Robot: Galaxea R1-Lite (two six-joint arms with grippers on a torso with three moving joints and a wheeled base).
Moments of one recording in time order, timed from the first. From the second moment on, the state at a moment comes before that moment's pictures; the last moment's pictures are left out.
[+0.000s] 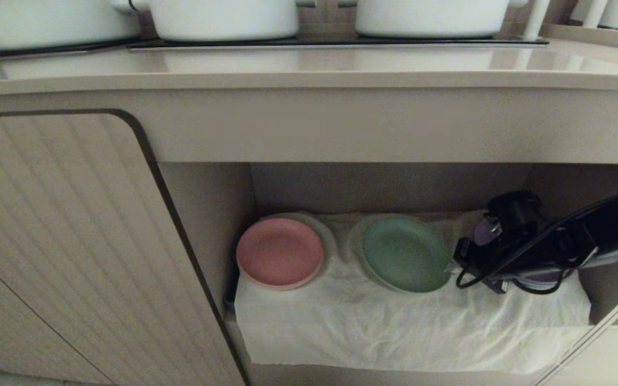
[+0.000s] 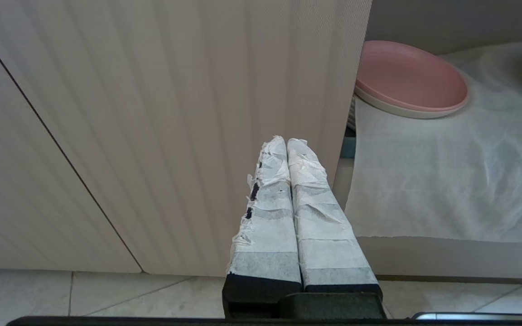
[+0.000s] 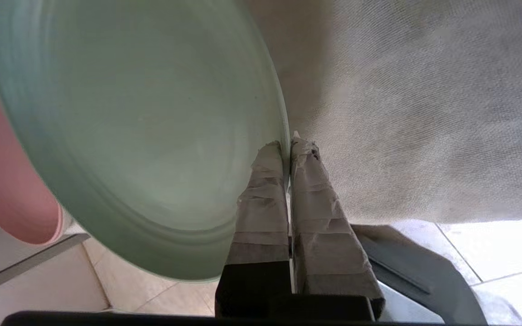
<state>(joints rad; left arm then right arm) 0.00 0.00 0.00 0.00 0.00 0.01 0.11 2.06 -1.03 -0.12 0.27 0.68</state>
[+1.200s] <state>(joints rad) 0.00 0.00 0.00 0.00 0.00 0.01 0.10 2.11 -1.11 -0.09 0.24 0.69</state>
